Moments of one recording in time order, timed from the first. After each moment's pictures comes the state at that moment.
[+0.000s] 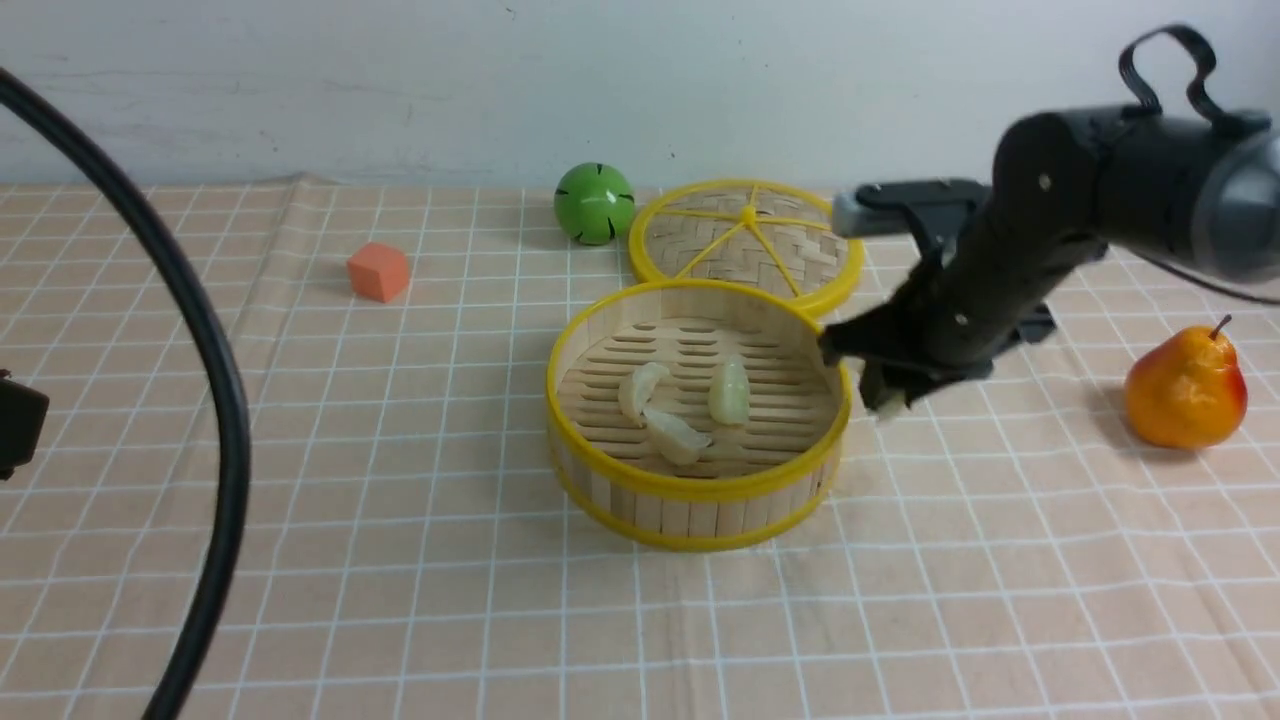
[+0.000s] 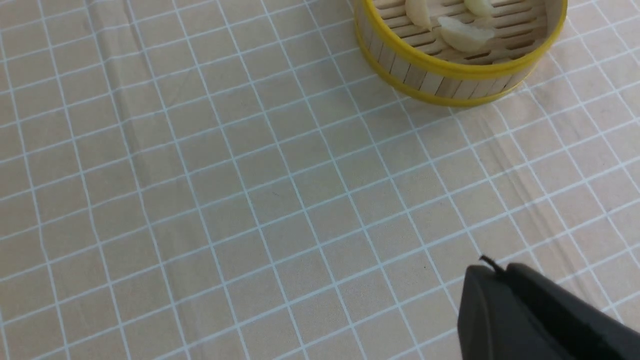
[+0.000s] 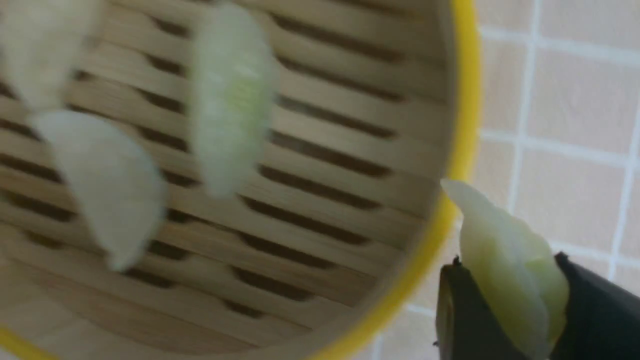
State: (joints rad) right arm 0.33 1.97 -1.65 0.12 0.85 0.06; left arm -0.55 0.84 -1.21 0.13 1.21 -0.23
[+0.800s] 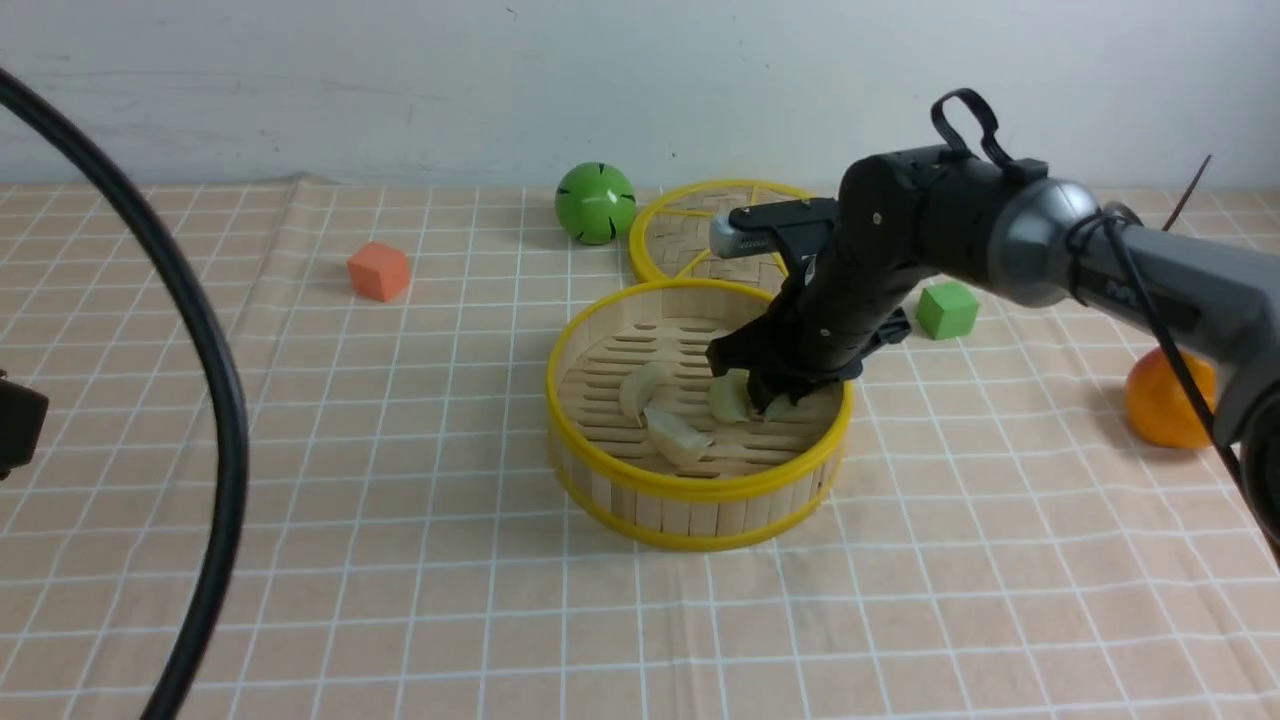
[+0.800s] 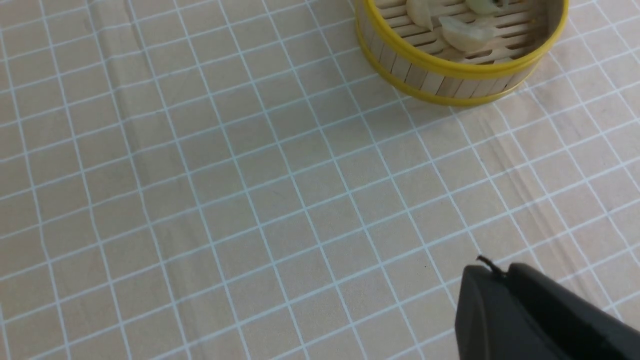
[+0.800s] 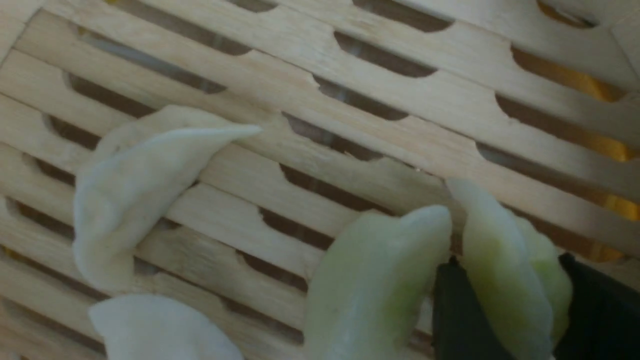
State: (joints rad) right arm 0.38 2.25 -1.89 0.12 0.81 0.09; left arm -0.55 0.84 -1.21 0.12 1.21 -0.23
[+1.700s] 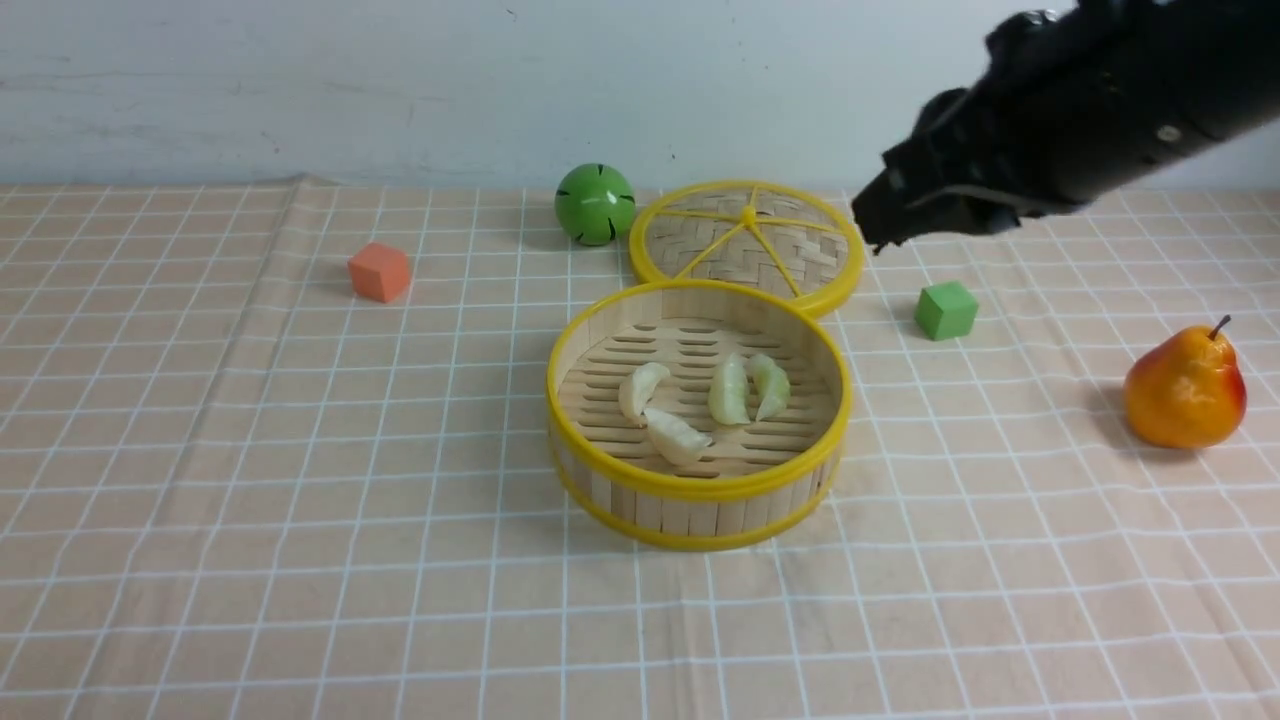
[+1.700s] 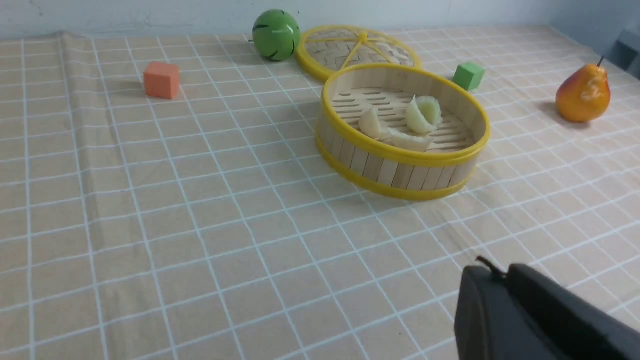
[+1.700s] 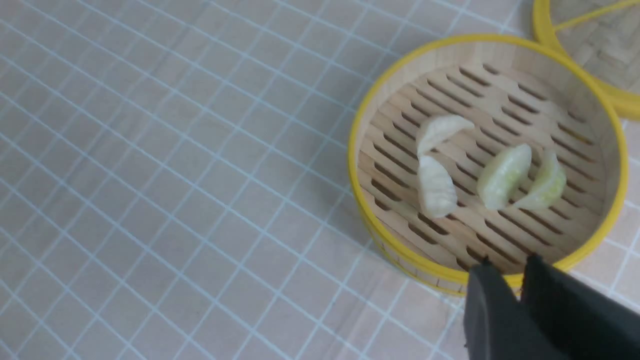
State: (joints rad) right arm 0.38 1.36 -1.42 0.46 0.87 -0.30; left arm -0.55 0.01 -0.52 0.11 0.83 -0.30
